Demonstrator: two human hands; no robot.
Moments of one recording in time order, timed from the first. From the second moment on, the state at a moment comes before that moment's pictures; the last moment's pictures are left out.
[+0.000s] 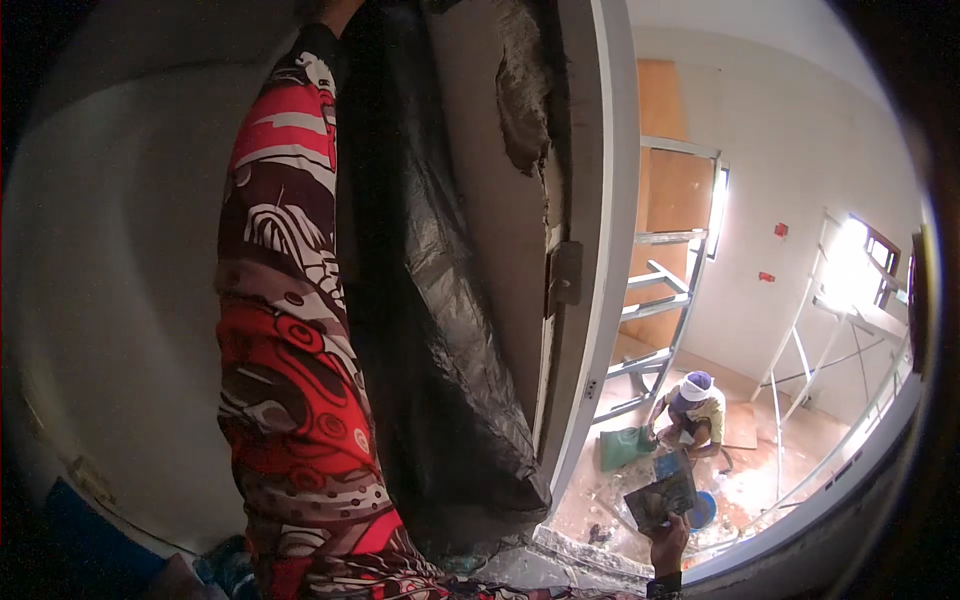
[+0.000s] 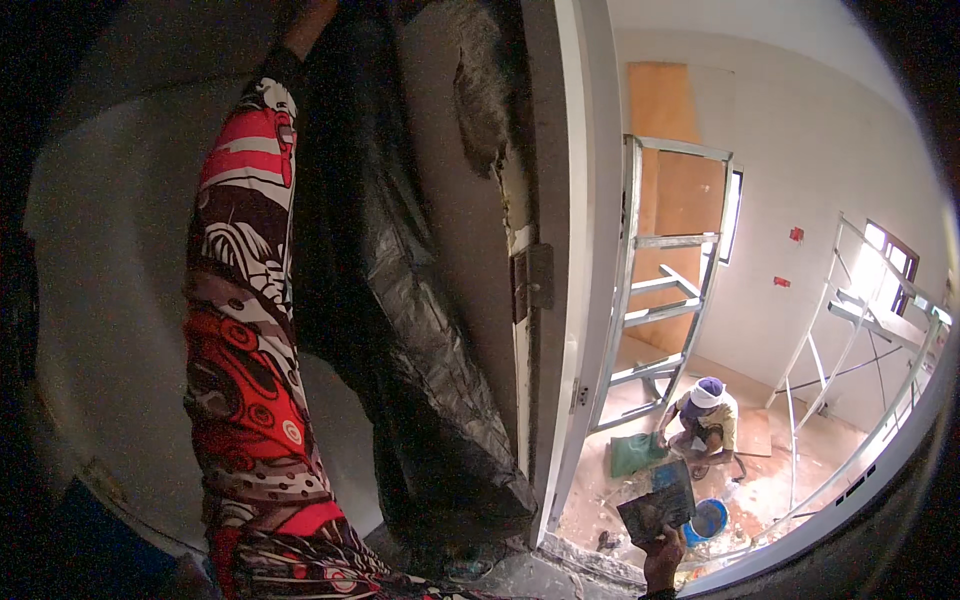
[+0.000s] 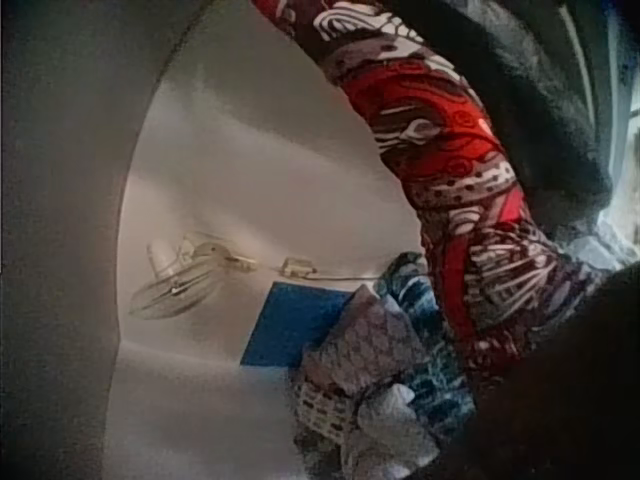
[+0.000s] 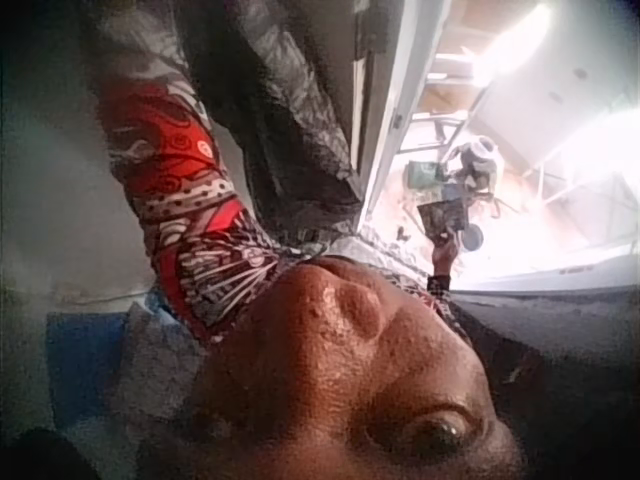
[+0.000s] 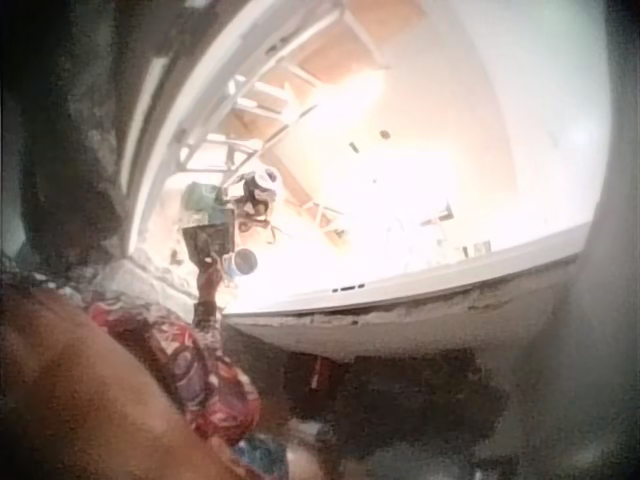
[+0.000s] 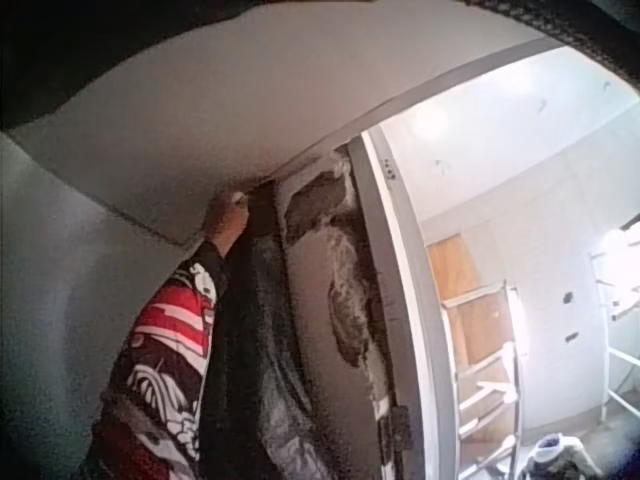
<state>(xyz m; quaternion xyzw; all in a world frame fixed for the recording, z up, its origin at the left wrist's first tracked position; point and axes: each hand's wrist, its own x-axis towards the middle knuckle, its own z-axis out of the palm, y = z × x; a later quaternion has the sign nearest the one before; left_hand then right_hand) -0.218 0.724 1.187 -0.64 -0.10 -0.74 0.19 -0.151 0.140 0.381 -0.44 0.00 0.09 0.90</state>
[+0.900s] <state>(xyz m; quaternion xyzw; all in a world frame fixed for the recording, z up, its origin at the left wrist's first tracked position) -0.232 0.889 1.071 -0.70 -0.23 -0.67 0.08 -0.169 0.131 0.373 -0.72 -0.12 -0.15 0.67</state>
